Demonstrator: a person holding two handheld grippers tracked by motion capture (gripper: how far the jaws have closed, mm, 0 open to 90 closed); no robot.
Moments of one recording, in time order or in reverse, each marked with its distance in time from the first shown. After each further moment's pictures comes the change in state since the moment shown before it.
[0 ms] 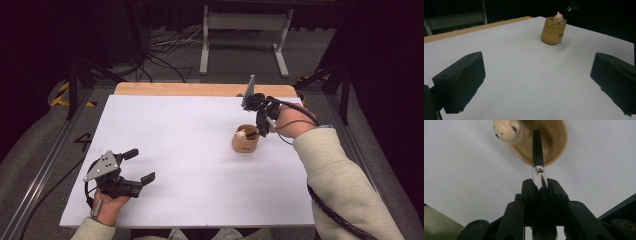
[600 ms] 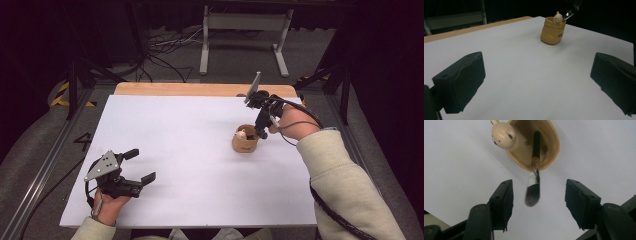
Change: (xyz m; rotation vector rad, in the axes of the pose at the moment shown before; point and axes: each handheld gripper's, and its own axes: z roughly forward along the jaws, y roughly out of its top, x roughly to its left) left arm -0.001 0.000 0.002 -0.002 -0.004 -0.010; right arm -0.004 -0.010 -0.009 -0.093 -0.001 0.025
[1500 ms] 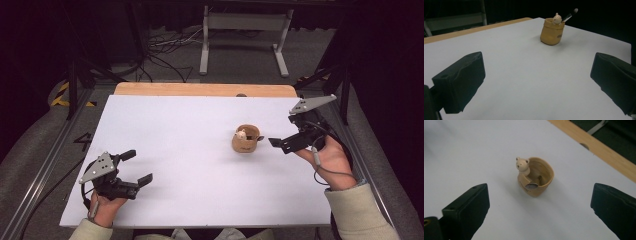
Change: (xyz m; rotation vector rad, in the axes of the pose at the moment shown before) left arm 0.000 -0.001 -0.009 -0.008 -0.004 0.004; right arm 0.024 -0.136 -0.022 -0.763 -0.025 0.041
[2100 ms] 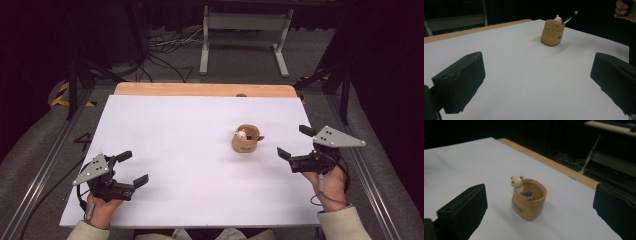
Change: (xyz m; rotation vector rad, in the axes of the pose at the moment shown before) left arm 0.003 -0.004 -0.010 -0.015 0.000 -0.015; right arm 0.007 -0.082 0.004 -0.446 -0.076 0.013
